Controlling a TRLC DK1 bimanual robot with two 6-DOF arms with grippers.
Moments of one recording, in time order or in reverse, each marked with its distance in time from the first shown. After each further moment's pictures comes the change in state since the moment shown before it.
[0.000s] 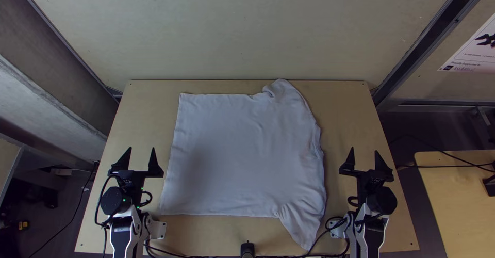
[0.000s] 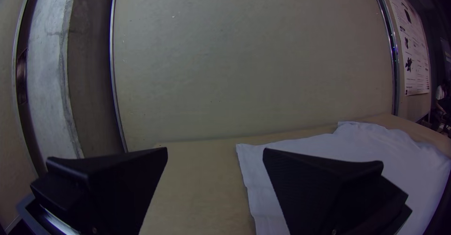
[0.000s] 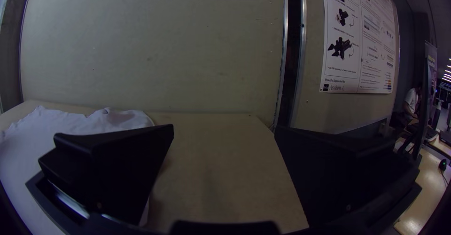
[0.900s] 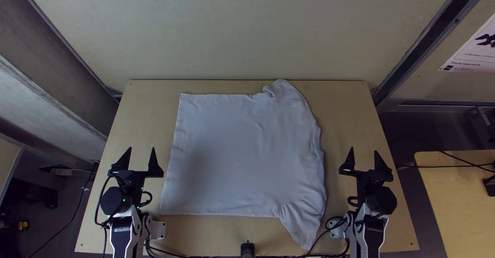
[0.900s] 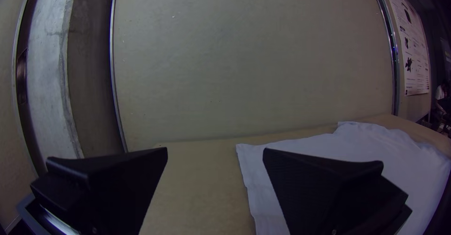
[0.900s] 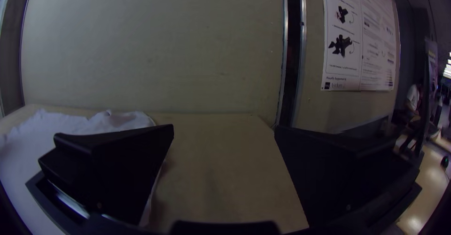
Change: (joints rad) left arm -0.001 0.000 0.000 0.000 0.000 0.000; right arm 0.009 0.000 0.000 0.000 0.000 0.031
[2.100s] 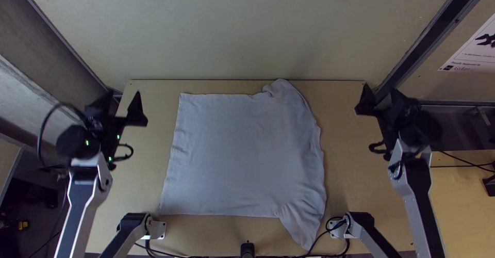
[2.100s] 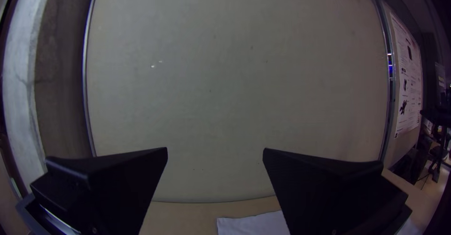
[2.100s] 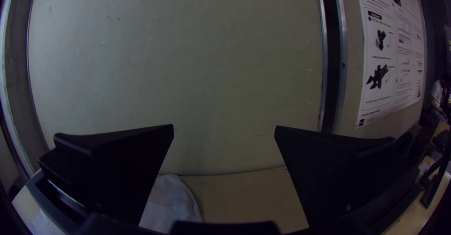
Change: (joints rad) left arm -0.092 0.821 0.842 0.029 -0.008 -0.076; right arm 0.162 0.924 0.938 -0.029 0.026 0.103
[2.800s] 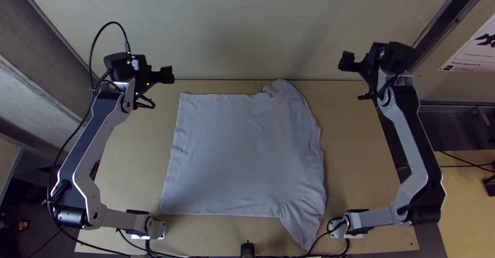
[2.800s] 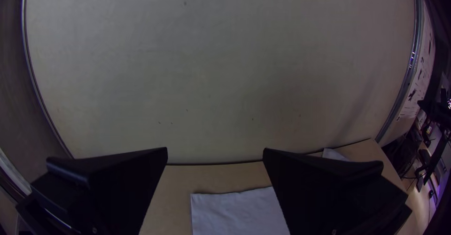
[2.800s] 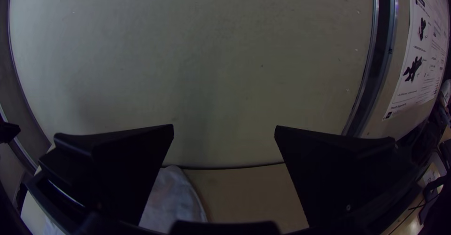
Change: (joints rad) left arm -0.093 0.647 0.610 -0.347 -0.026 -0.072; right arm 0.052 0.631 0.651 -0.291 0.000 0.000
